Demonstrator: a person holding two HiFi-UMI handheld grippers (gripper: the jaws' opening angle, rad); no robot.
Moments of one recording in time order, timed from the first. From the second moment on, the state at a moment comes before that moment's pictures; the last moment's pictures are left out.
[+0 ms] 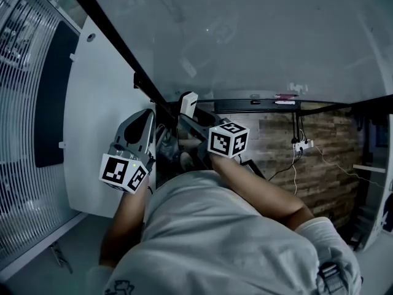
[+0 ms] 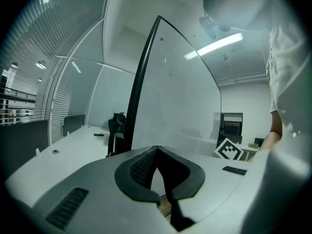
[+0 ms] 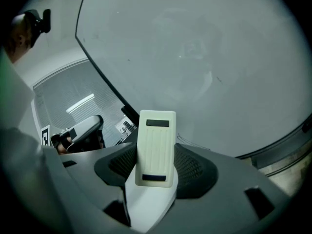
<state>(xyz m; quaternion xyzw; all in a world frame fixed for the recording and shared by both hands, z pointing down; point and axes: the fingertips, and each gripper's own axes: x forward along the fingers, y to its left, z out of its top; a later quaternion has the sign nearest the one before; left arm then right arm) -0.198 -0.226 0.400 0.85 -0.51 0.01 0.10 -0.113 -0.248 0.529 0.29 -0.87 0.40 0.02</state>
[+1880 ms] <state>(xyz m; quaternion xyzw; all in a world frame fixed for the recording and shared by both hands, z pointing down) -0.225 -0.223 0.404 0.85 -0.52 -0.01 0.11 -0.140 -0.298 0.629 0.29 -0.75 0.59 -0.07</state>
